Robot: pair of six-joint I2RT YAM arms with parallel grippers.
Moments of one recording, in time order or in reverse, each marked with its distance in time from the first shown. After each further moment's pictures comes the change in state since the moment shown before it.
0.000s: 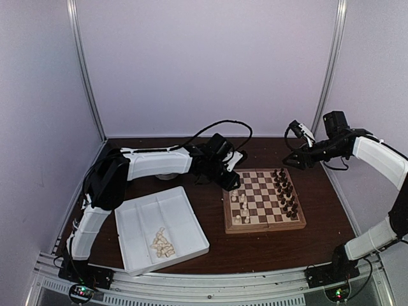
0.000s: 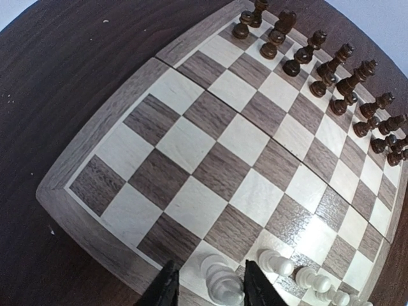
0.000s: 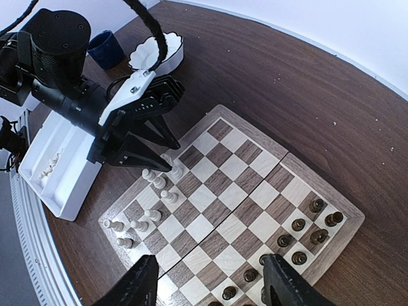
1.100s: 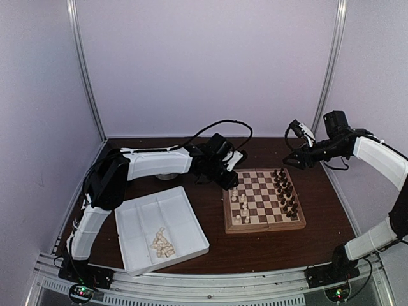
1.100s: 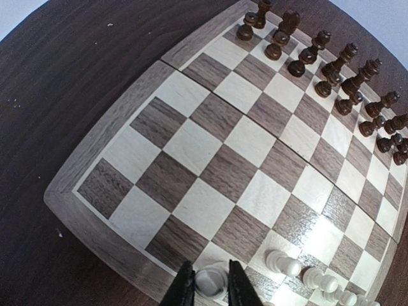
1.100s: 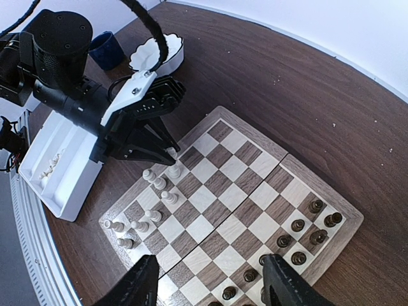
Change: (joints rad) left arm 0.000 0.000 0.000 0.004 -0.021 0.014; right arm 0.000 -0.007 0.000 0.000 0.000 0.000
